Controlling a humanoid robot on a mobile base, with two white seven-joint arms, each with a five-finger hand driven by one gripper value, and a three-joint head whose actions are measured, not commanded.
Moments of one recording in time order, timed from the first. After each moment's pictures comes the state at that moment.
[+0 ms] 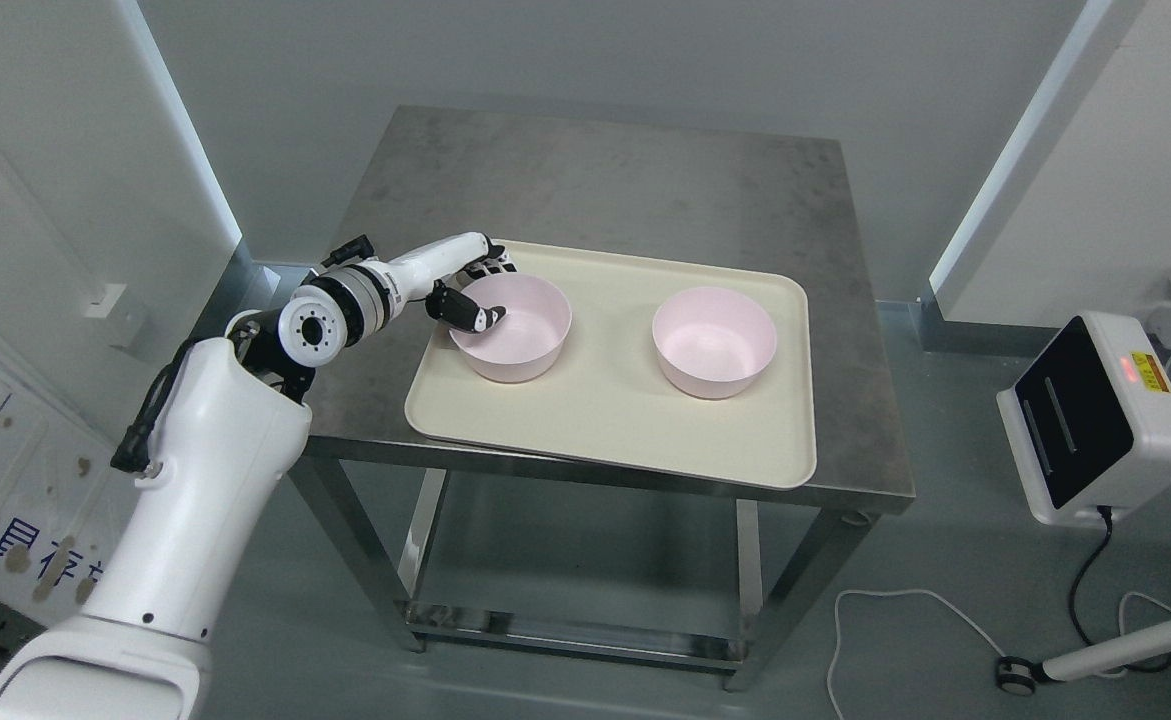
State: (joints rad) left arm -0.91 0.15 -0.29 -1.03 -0.66 -0.03 -0.62; right arm 0.05 0.00 0.00 -0.05 0.00 -0.19 0.00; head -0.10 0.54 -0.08
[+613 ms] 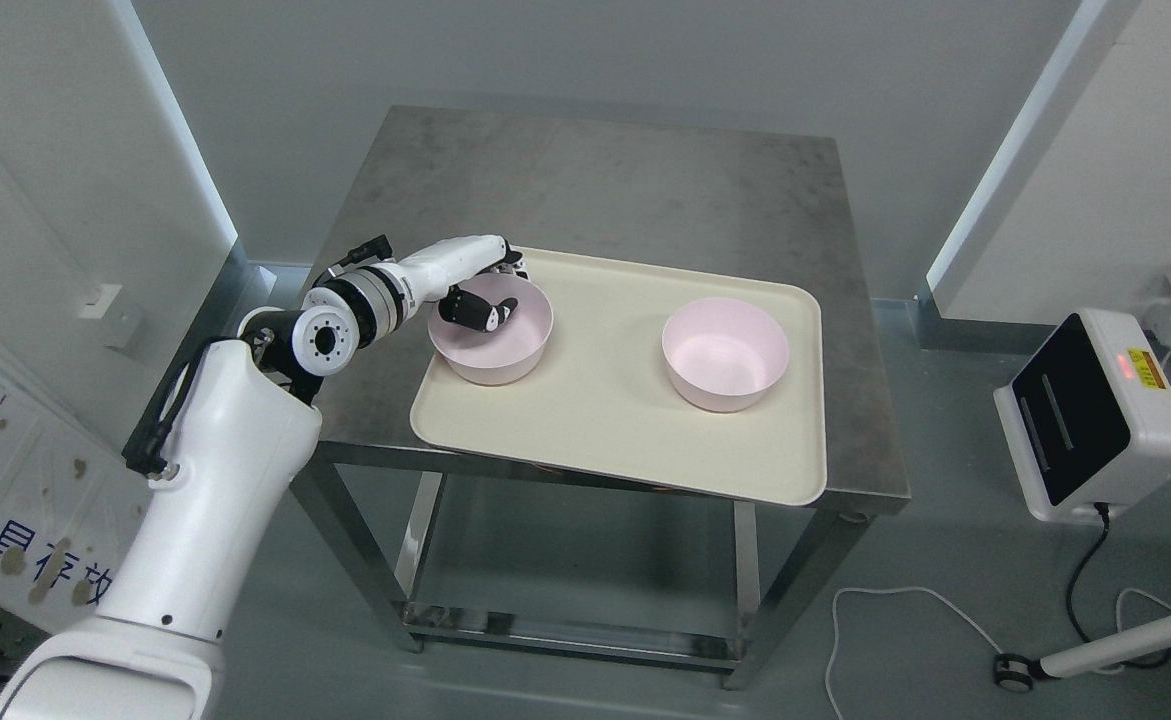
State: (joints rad) left arm -0.92 0.13 -0.26 -1.03 -0.74 -0.13 -0.61; right arm 0.05 0.00 0.00 -0.05 0.00 -0.19 0.00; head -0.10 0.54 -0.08
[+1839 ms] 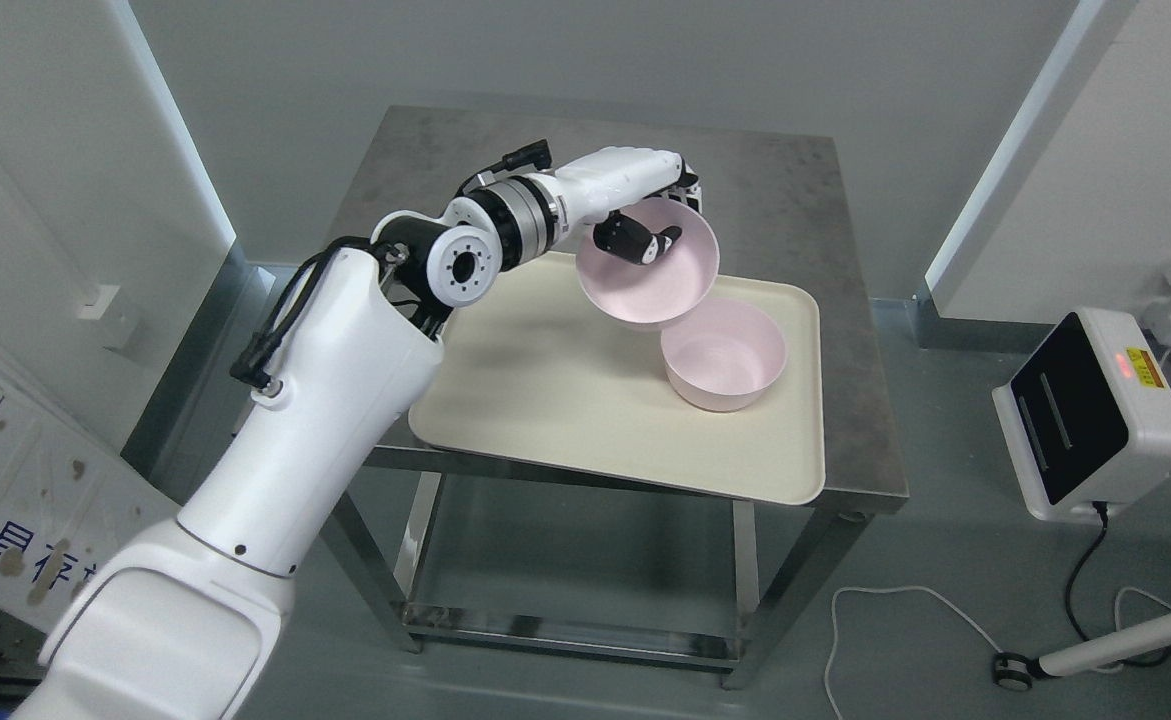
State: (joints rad) left arm -1.11 0.03 -0.58 -1.09 -0.59 -0.06 -0.50; right arm 0.05 0.00 0.00 -0.05 0.00 -0.18 0.00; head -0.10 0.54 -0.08
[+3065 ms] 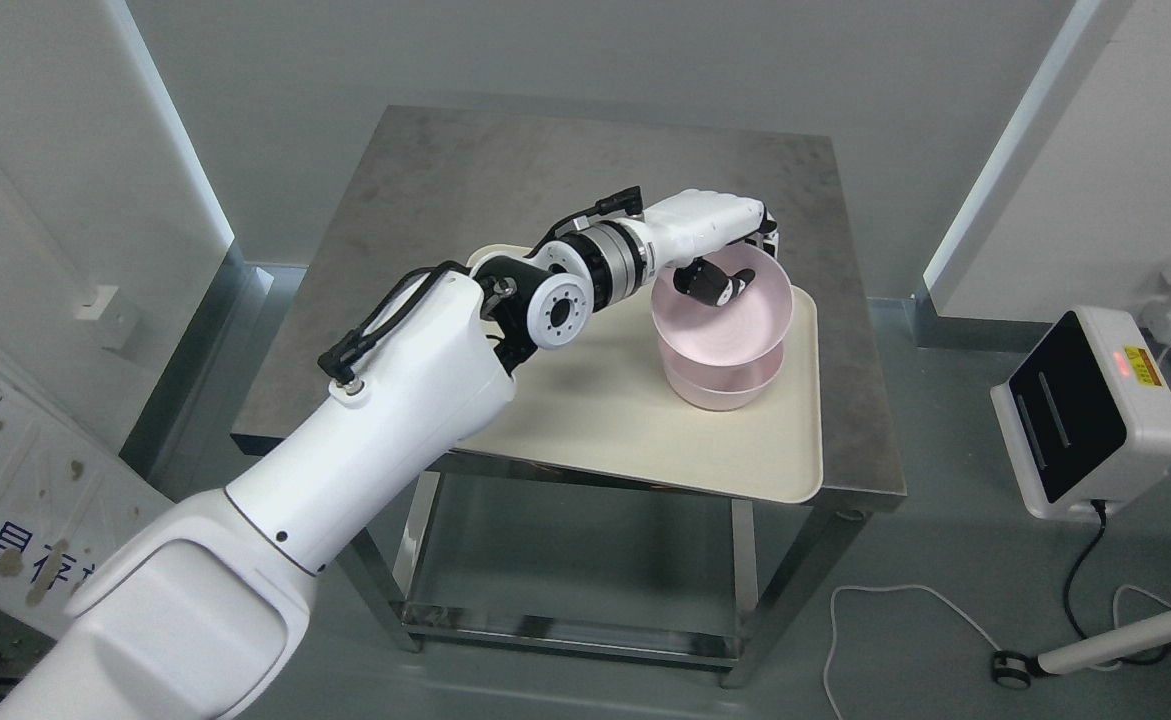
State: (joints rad) left arm -1.18 0.00 -0.84 -1.01 -0.46 0.01 -0.35; right arm 0.05 0.00 0.00 -0.05 0.00 -0.18 0.00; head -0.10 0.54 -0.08
